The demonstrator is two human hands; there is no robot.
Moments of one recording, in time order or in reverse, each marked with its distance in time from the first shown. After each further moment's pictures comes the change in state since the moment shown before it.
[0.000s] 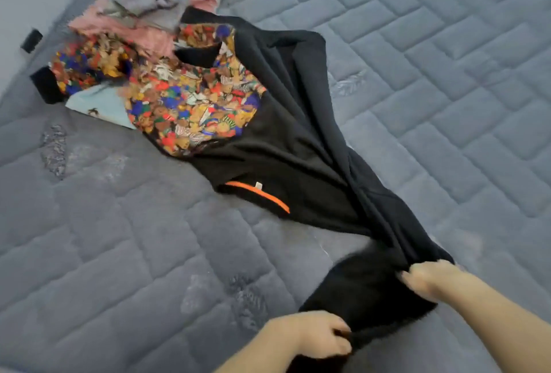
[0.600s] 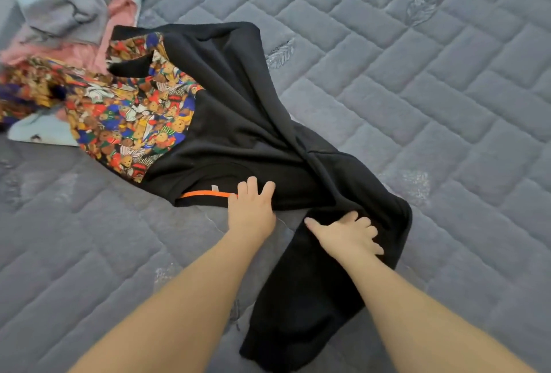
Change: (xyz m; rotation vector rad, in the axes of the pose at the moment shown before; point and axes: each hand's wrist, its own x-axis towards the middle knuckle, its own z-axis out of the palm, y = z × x) left_hand 0.045 0.022 -0.068 0.910 0.994 -0.273; right_hand -0.012 -0.057 0.039 0.817 0.202 0.420
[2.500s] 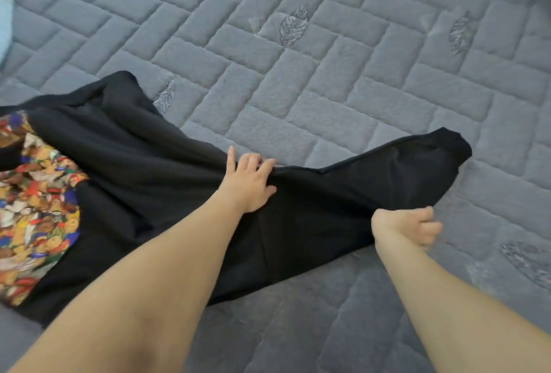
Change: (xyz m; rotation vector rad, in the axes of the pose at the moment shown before) left_hand 0.143 0.195 -0.086 0.118 -0.126 0.485; right_hand 0.144 0.171 -0.141 0.921 0.620 0.554
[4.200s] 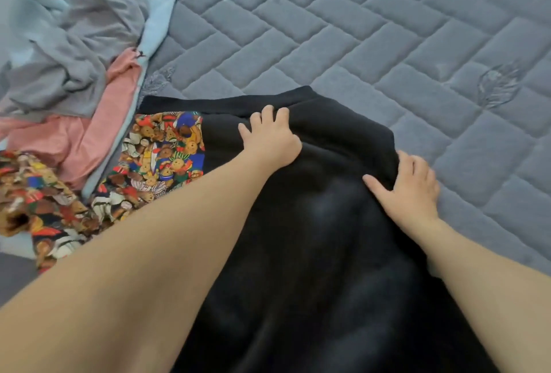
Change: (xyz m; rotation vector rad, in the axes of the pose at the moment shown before) left_hand 0.050 -0.316 -0.053 -0.441 0.223 -0.525; right_hand -0.171 -0.202 0.246 -0.378 -0.317 -1.266
